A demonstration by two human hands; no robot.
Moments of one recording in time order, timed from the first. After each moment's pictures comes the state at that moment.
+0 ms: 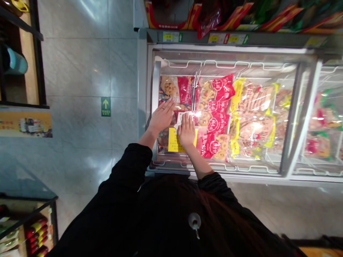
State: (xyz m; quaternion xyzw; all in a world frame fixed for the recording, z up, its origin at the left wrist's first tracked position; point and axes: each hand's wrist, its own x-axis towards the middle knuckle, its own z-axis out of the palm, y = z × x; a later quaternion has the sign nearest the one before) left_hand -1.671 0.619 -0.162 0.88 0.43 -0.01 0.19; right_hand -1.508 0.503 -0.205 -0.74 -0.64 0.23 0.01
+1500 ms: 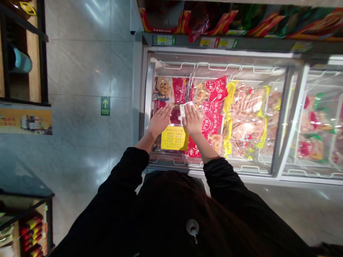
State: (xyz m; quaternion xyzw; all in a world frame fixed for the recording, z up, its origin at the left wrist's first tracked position) left_hand -1.646 0.583 -0.168 0.87 0.44 -0.04 0.20; right_hand -1.417 0.544 -0.208 -0.67 -0.70 0.24 0.02
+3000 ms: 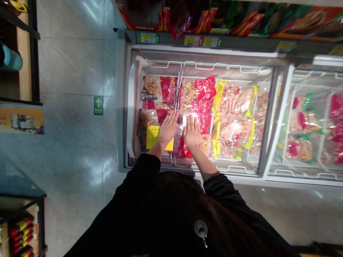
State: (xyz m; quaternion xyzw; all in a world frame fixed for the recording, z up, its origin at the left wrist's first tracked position) left_hand -1.516 0.521 -0.190 0.83 0.52 0.00 0.22; right_hand -1.358 0.472 -0.202 -0.74 -0.63 0.23 0.02
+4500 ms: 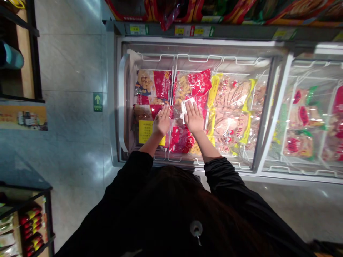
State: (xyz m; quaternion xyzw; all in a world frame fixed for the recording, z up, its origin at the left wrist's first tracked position) left_hand -1.501 0.520 -0.208 0.79 0.56 0.00 0.23; right_hand -1.285 0.515 -0.210 -0.66 -0.71 0.24 0.04
